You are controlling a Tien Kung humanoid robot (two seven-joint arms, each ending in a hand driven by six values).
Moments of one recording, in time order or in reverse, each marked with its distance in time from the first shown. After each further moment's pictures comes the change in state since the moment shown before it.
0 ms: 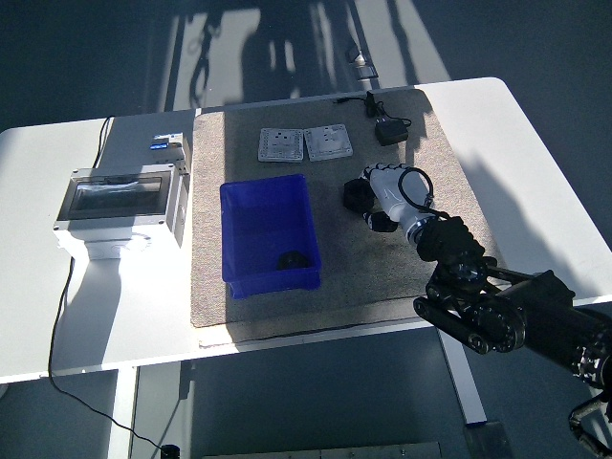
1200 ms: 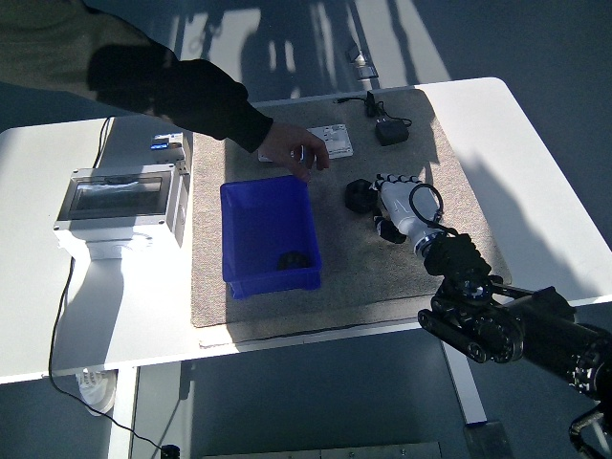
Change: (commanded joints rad) left arm -0.011 -0.007 -0.002 0.000 0.032 -0.002 -0.001; right arm -0.030 0.020 -0.036 -0.092 0.080 -0.112 0.050
